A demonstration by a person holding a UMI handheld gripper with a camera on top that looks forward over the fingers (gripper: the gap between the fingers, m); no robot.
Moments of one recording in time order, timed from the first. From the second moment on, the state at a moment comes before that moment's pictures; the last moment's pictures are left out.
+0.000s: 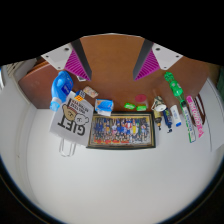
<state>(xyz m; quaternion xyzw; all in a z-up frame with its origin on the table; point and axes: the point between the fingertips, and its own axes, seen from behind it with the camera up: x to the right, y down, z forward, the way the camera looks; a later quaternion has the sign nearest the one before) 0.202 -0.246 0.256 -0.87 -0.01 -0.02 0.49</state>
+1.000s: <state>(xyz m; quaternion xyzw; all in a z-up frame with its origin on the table) -0.133 -0.153 0.133 -0.83 -0.04 0.02 0.55</state>
